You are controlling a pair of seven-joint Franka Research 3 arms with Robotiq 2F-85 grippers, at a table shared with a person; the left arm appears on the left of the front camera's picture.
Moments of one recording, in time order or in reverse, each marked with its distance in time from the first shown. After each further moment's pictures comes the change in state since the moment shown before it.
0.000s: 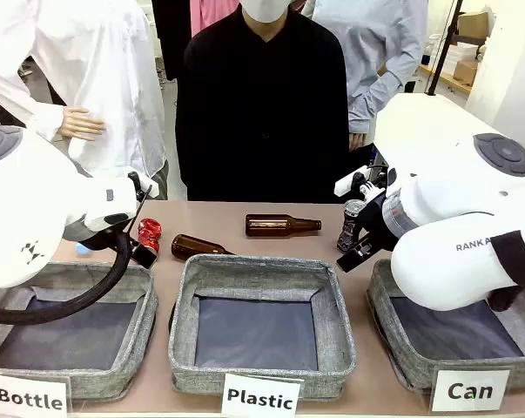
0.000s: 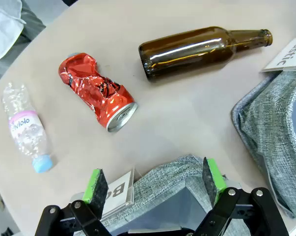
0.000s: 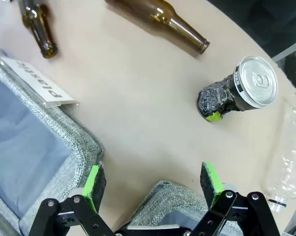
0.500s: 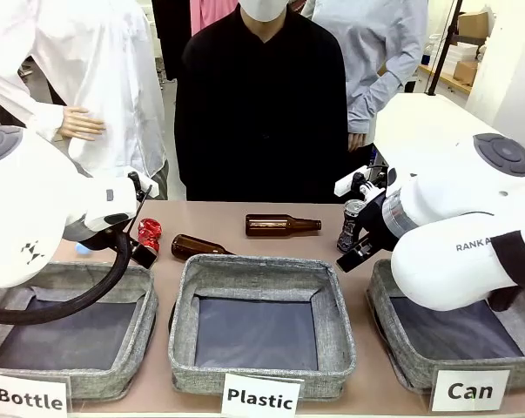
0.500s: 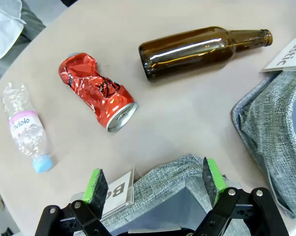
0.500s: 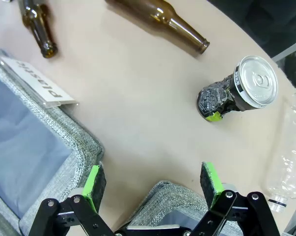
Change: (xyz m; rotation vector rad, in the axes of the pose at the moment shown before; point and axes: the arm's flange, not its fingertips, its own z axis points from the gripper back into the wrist) left arm 0.000 0.000 0.000 0.000 0.000 0.000; right arm 0.000 0.000 0.000 0.000 0.000 0.001
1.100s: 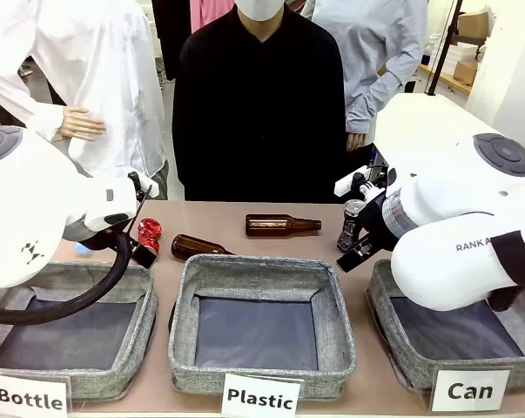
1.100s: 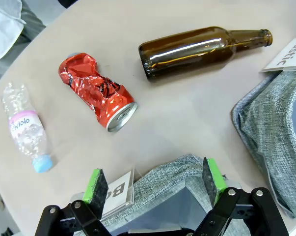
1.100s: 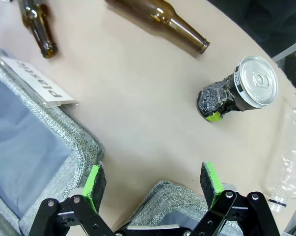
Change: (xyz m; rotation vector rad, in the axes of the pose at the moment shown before) left arm 0.000 0.000 0.000 0.000 0.000 0.000; right arm 0.000 0.000 0.000 0.000 0.000 0.000
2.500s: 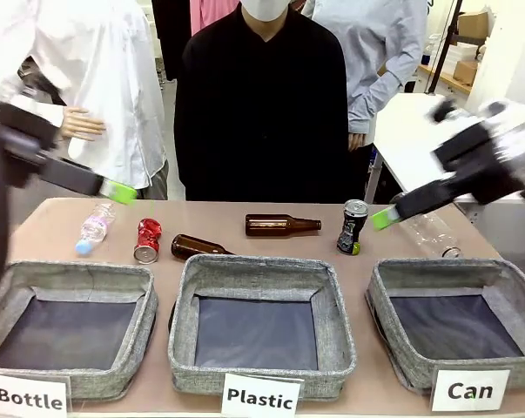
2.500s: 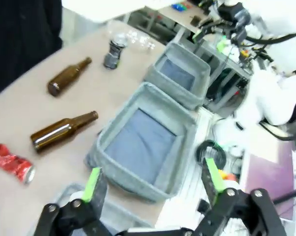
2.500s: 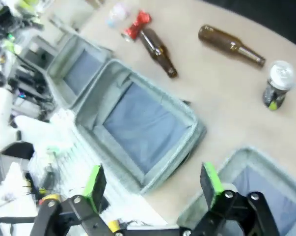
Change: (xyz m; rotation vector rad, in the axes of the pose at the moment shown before) left arm -0.016 0.051 0.178 -0.762 -0.404 0.000; right arm -0.026 -0.051 0.183 0.558 -0.151 -0.258
